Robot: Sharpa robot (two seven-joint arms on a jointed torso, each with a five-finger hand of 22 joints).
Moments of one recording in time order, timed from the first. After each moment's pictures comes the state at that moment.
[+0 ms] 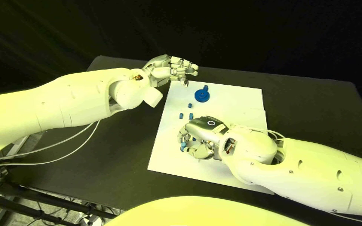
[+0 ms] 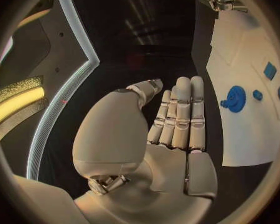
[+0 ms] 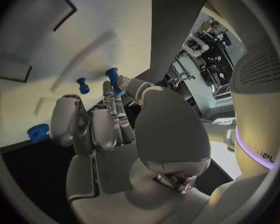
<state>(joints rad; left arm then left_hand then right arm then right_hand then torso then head) 1.19 -0.86 -0.01 1.42 -0.13 0.02 0.27 1.39 -0.18 0.53 0.08 0.24 0.83 0.21 0.29 0.28 0.95 0.15 0.35 0.18 1.10 0.06 0.99 0.47 0.18 0.92 0.15 0.83 0.74 1.12 -0.55 -0.20 1.70 -1.65 -0.24 -0.20 1.33 -0.20 0.62 0.04 0.09 0.93 0.15 0.22 0.47 1.15 0.09 0.13 0.10 1.47 0.00 1.34 1.10 0.08 1.43 0.11 1.15 1.31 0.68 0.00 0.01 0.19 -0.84</state>
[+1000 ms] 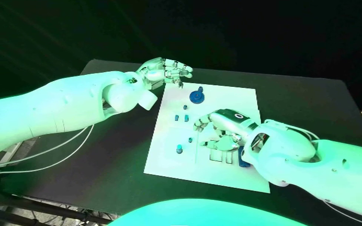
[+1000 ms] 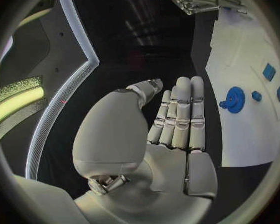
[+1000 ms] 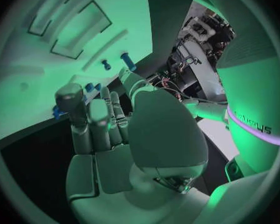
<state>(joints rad) 1.19 -0.86 -0.01 1.42 -0.13 0.03 0.26 1.39 -0.18 0.53 0.08 0.24 0.83 0.21 0.29 0.28 0.95 0.15 0.35 0.18 1.10 0.06 0.99 0.47 0.18 0.92 0.15 0.83 0.74 1.18 -0.79 -0.20 1.83 -1.52 -0.36 -0.16 1.43 -0.19 0.29 0.13 0.13 0.84 0.16 0.21 0.47 0.95 0.11 0.31 0.09 1.39 0.03 1.23 0.89 0.11 1.33 0.13 0.83 1.31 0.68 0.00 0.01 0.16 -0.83</state>
